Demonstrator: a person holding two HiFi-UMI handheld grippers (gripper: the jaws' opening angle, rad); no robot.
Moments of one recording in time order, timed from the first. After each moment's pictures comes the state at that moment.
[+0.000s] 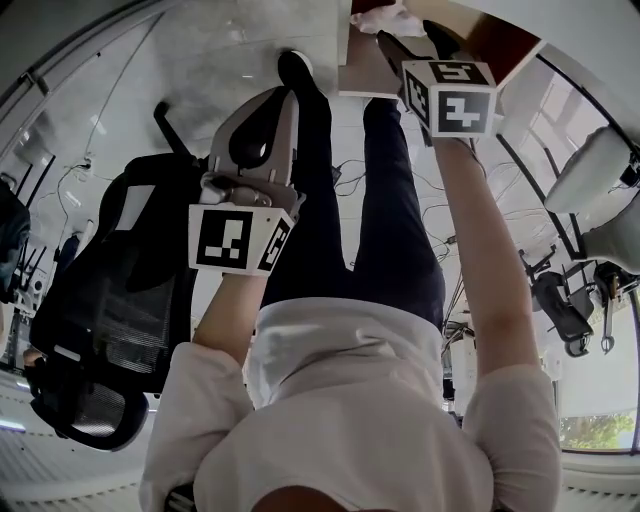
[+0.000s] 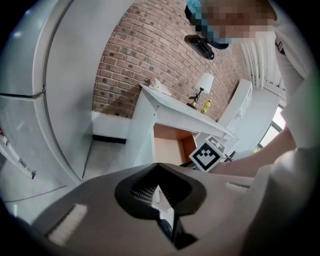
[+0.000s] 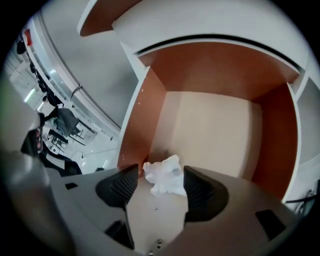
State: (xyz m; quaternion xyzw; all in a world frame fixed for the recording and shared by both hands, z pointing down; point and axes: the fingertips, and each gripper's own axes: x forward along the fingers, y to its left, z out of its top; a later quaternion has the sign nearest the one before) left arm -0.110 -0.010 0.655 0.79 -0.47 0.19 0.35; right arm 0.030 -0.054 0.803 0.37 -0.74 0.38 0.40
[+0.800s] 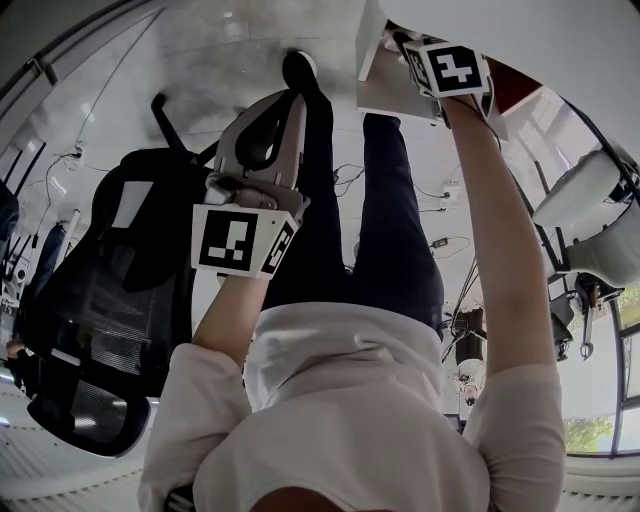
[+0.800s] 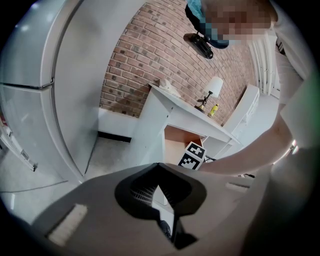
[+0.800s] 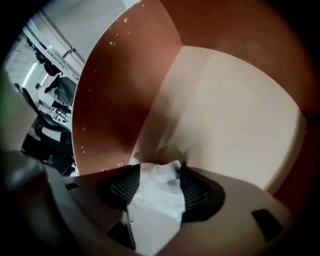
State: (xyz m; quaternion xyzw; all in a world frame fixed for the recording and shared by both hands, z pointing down) left arm -0.137 -0.022 0.667 0.77 -0.49 0.18 0.38; right arm 0.025 -0.064 0.883 0.27 -0.71 0.37 0.54
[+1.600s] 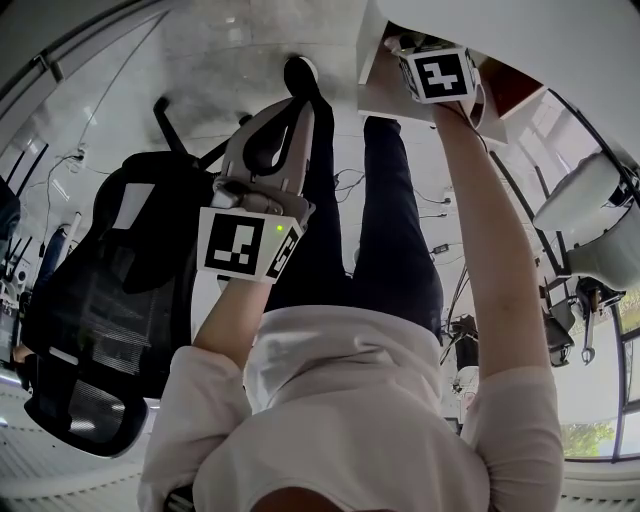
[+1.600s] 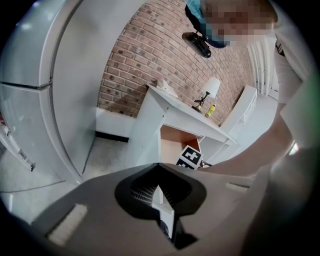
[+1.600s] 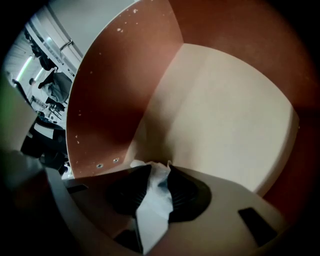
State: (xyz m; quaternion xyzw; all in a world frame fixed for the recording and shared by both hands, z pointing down) left arm -0.128 -0.016 0.662 0.77 -0.48 0.17 0.38; right arm 0.028 -0.057 0.882 0.29 -0.69 0.35 0.56
